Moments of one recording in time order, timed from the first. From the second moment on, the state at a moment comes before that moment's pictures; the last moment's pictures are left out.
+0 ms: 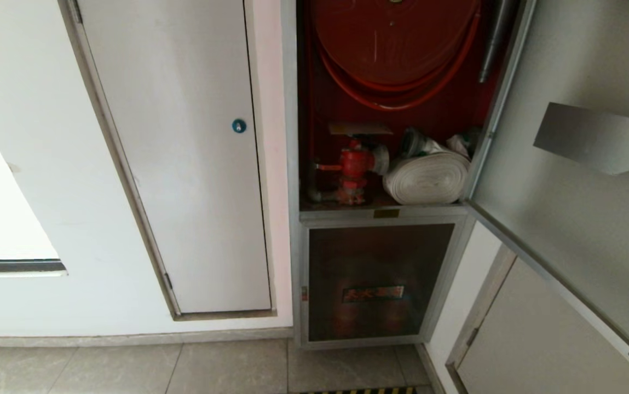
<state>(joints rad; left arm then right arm) -0.01 0.00 0.00 0.01 -0.03 0.04 -0.43 1.39 -0.83 -0.74 -0.62 -0.05</state>
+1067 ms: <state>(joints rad) -0.01 0.00 0.00 0.01 -0.03 0.04 -0.37 1.03 -0.55 -0.72 -0.56 -0.07</state>
